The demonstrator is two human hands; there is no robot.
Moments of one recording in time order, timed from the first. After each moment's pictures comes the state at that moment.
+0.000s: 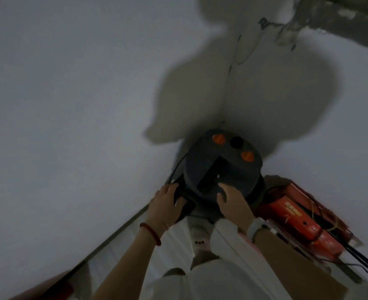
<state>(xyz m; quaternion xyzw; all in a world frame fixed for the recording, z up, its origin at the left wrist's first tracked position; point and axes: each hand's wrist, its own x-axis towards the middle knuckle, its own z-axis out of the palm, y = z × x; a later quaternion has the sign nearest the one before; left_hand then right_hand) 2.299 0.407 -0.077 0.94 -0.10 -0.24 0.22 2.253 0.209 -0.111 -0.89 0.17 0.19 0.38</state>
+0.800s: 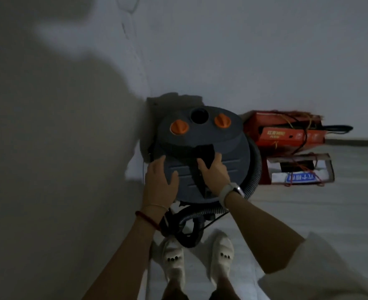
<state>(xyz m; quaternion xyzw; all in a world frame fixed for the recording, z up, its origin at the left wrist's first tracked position) 2.511 0.352 -0.200 0.82 -0.36 -0.32 0.30 2.400 0.255 -0.233 -0.63 0.63 -0.06 0.45</state>
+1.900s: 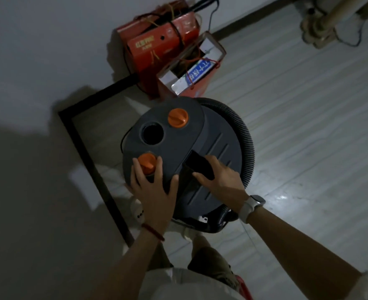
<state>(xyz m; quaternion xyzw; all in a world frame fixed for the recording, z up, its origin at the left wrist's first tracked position) 2.214 0.463 -0.283 0.76 -0.62 -0.15 0.14 2.044 0.430 -0.239 -0.63 0.67 -0.05 0.38</state>
